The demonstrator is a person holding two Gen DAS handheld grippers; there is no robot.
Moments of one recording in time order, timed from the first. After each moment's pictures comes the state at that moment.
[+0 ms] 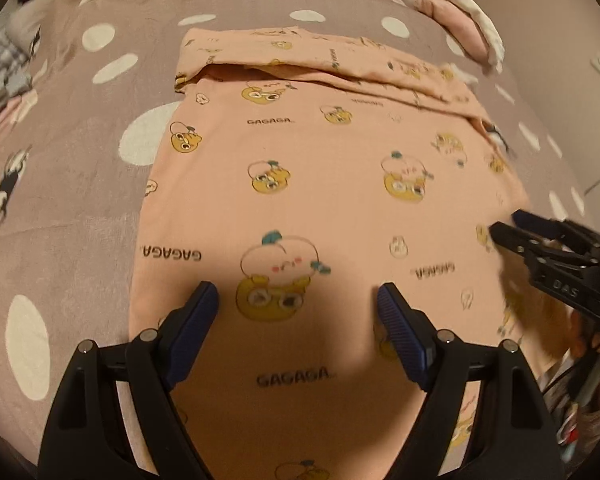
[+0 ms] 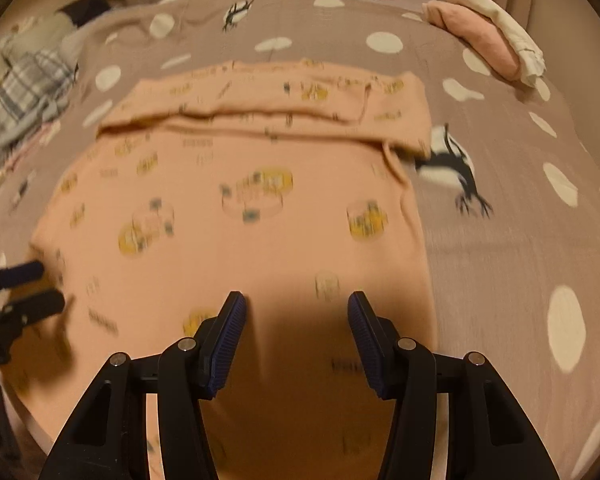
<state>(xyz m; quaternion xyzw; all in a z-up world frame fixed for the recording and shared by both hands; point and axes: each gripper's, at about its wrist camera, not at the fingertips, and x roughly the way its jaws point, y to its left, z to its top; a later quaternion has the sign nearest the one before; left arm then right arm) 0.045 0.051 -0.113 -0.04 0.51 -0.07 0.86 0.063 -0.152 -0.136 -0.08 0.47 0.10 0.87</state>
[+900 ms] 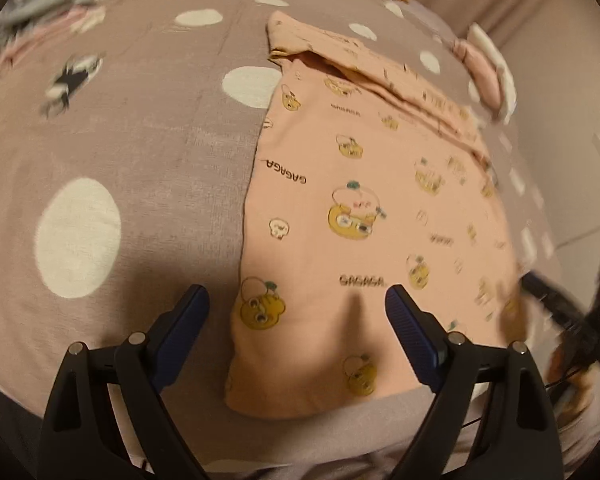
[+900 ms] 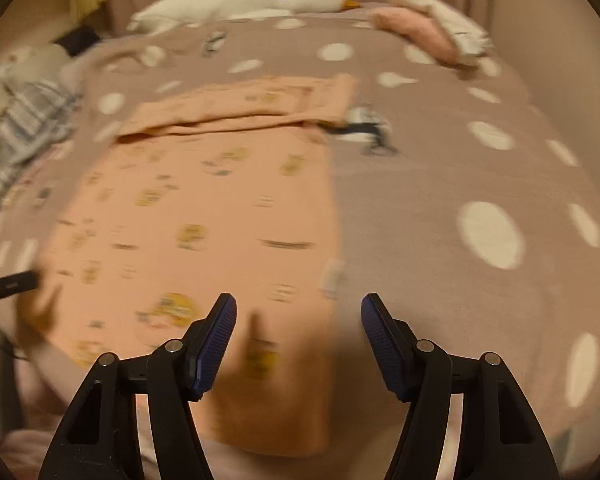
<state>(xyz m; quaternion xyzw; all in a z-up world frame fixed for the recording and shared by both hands) -0.006 0.125 -0.105 -0.20 0.51 -0.06 0.83 0.001 -0.204 -0.109 0.00 0.46 0.12 0.88</state>
